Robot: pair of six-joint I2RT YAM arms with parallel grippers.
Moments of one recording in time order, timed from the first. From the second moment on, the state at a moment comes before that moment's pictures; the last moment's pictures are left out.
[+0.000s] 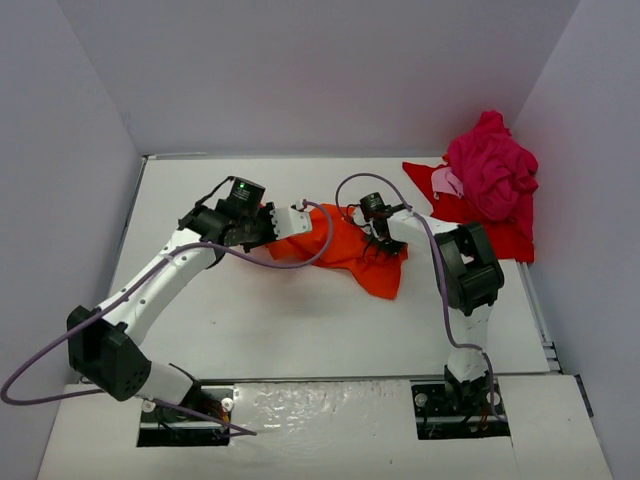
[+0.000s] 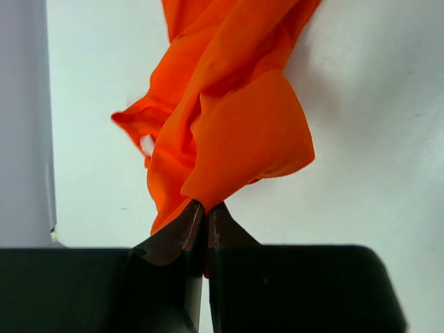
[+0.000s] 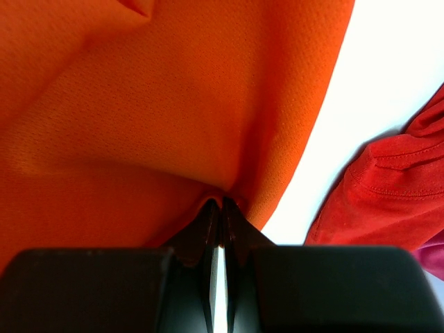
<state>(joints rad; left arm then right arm) -0.52 1.42 1.35 -0.79 0.08 0.87 0.41 2.01 1.30 -0.51 0.40 -0.55</state>
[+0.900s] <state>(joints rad) -0.51 1.75 1.38 -0.69 0.17 0.65 0.41 2.01 1.28 -0.49 0.41 -0.56</state>
